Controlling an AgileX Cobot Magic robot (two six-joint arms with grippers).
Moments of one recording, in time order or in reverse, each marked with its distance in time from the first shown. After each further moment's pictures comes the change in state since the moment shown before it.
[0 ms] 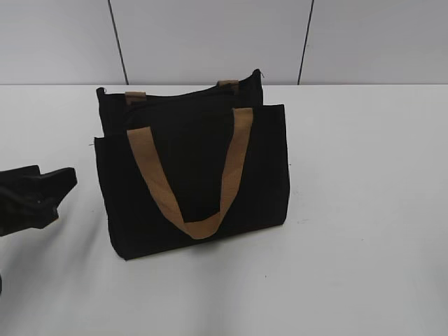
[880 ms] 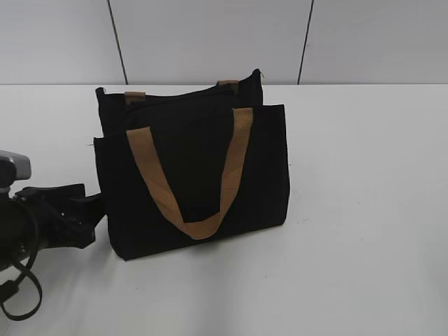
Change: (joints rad) left arm 0.048 0.424 -0.041 0.221 -0.355 -0.012; right arm 0.000 0.000 0.000 0.000 0.000 0.000
